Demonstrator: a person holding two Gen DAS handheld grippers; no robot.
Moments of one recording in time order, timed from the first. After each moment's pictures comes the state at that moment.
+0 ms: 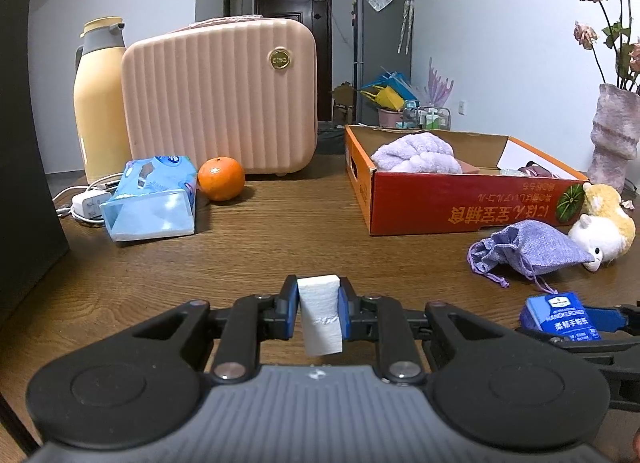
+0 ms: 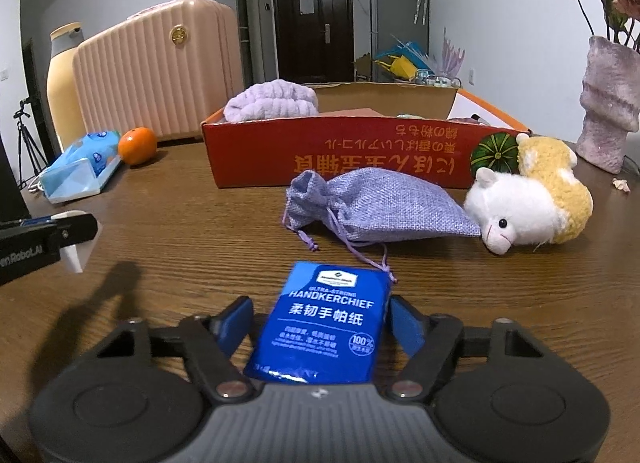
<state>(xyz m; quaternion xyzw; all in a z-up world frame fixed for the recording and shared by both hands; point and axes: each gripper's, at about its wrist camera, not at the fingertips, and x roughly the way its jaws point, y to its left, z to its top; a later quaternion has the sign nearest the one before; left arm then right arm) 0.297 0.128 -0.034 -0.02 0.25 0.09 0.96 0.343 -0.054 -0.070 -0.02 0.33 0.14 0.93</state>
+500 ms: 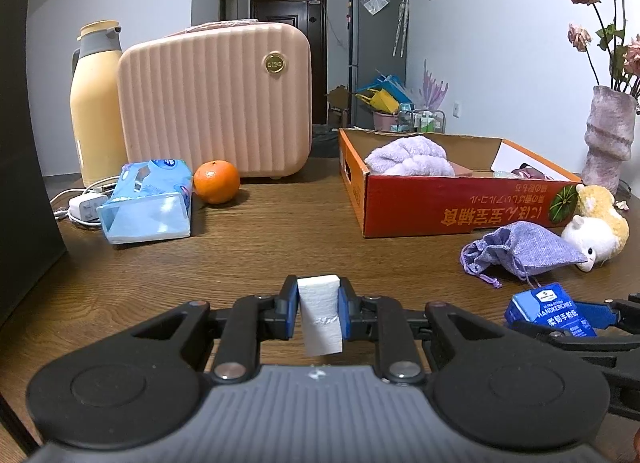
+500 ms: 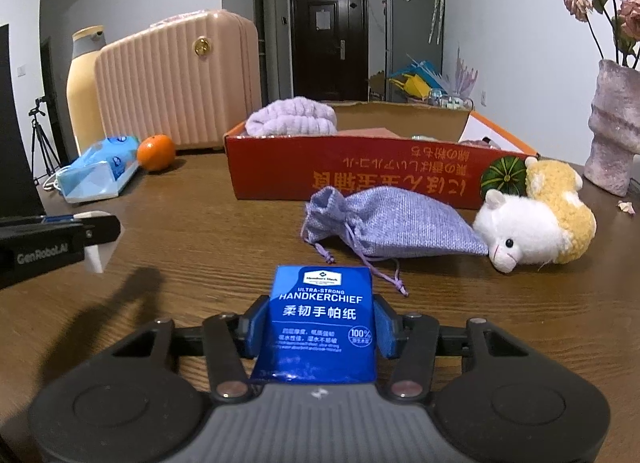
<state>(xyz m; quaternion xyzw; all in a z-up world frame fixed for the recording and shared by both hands) 0.294 0.126 -0.033 -0.02 0.25 0.08 0.97 0.332 -0.051 -0.063 -0.03 0.30 0.16 0.94</state>
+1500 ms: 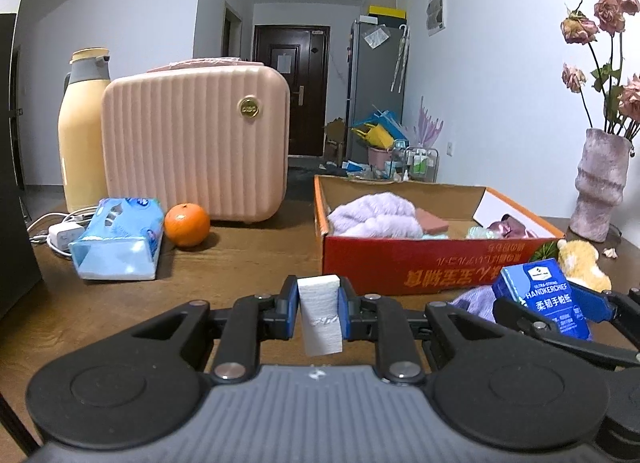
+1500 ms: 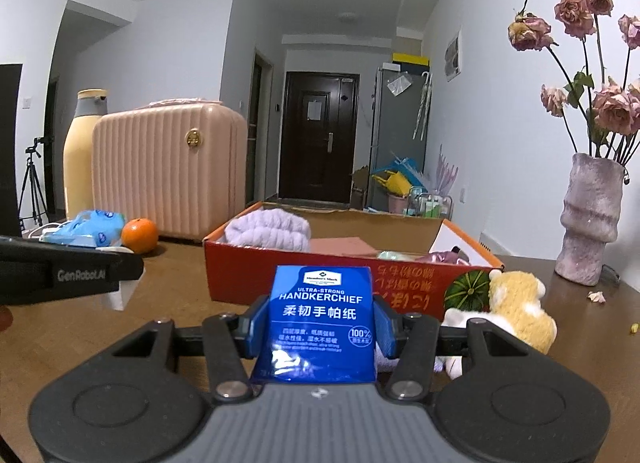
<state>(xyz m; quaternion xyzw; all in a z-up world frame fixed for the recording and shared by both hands) 0.318 0.094 -0.009 -0.04 0.19 0.08 0.98 0.333 -0.061 -0.037 -0.05 0.15 0.14 0.98</state>
